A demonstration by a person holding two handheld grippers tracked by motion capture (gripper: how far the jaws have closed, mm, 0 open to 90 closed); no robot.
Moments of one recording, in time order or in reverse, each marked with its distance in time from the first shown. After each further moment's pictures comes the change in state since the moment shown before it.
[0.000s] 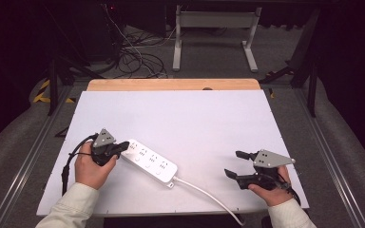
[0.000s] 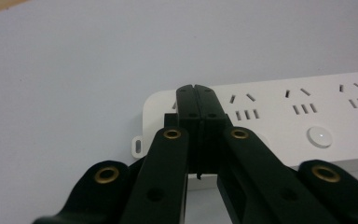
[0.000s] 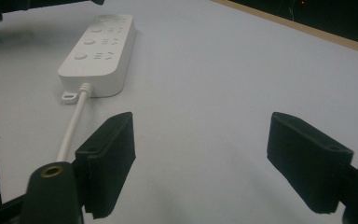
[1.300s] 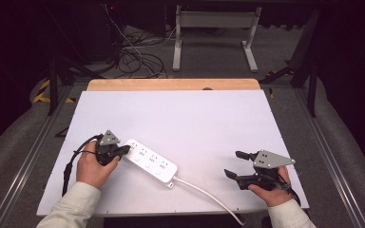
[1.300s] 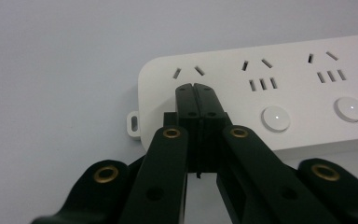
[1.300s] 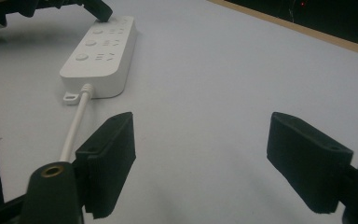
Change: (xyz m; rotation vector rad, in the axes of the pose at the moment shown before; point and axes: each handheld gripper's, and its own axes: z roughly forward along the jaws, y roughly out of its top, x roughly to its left) left arm 0.007 -0.008 0.019 0.128 -0.029 -0.018; right arm 0.002 0.001 -0.001 -0.006 -0.001 -0.001
